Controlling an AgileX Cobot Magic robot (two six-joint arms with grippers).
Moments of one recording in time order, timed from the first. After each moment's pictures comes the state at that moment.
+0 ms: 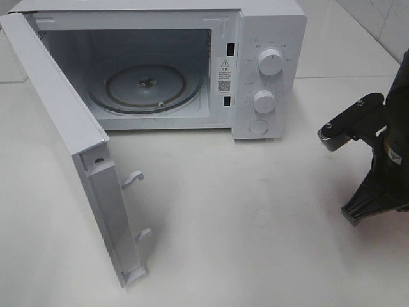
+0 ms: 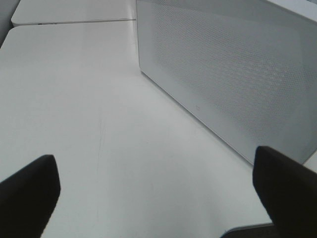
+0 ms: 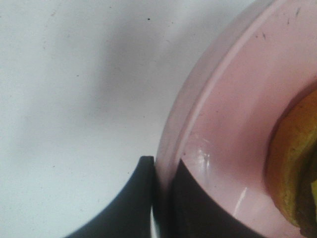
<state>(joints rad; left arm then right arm) 0.06 -0.01 -0.52 -0.17 1.08 0.14 0.55 1.49 -0.72 -0.54 0.89 0.50</state>
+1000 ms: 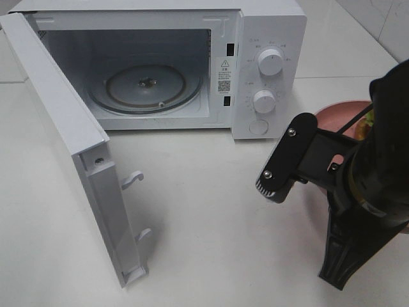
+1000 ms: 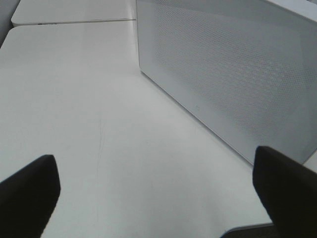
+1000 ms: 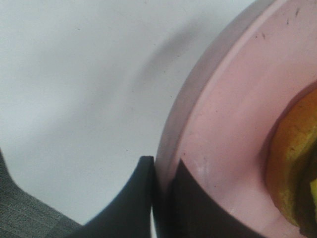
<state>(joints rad) 0.06 -0.01 -0.52 -0.17 1.08 0.14 1.02 1.39 -0.72 -0.56 1.01 0.44</state>
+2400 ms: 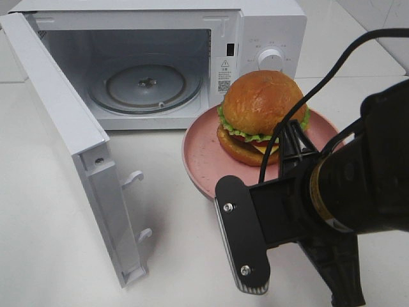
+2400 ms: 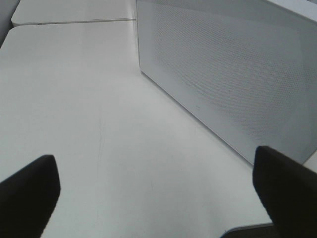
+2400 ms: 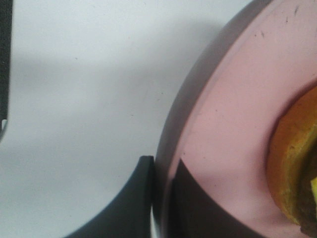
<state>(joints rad) 0.06 -0.01 -0.52 -0.17 1.08 0.14 1.09 1.39 -0.72 -0.58 0.74 -0.27</state>
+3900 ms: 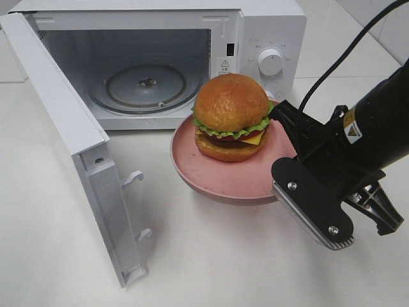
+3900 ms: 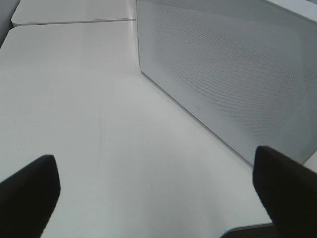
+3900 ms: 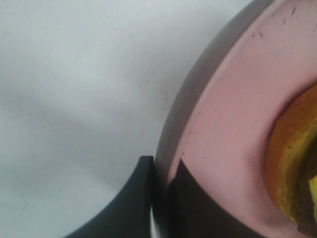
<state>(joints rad) 0.06 -0.01 -0.52 -0.17 1.08 0.14 0.64 1.39 -0.74 -0.10 0.52 -1.50</state>
